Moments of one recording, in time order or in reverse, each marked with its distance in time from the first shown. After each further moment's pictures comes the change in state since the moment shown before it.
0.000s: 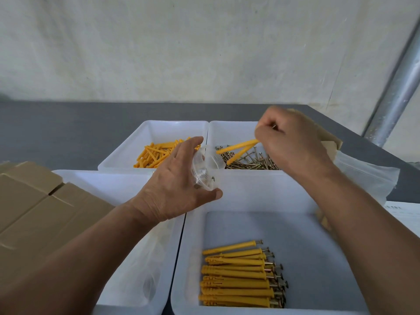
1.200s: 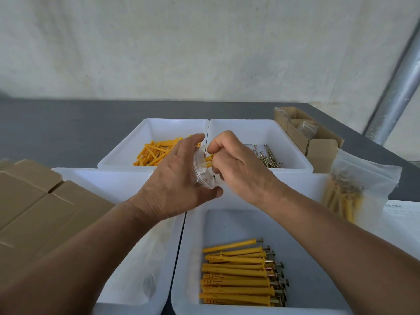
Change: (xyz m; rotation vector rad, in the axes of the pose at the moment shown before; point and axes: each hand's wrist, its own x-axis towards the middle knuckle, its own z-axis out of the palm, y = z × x) left_hand 0.001 0.006 0.000 -0.005 0.038 0.051; right_hand -0.033 -0.027 0.046 0.375 -0.436 -0.007
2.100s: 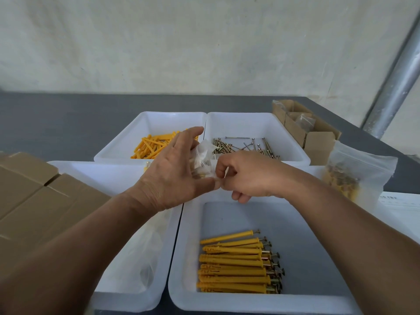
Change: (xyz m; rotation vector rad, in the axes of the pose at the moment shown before) left_hand 0.000 -0.007 0.001 -0.062 -0.033 -0.054; right_hand -0.001 0.012 -0.020 -0.366 -0.400 0.328
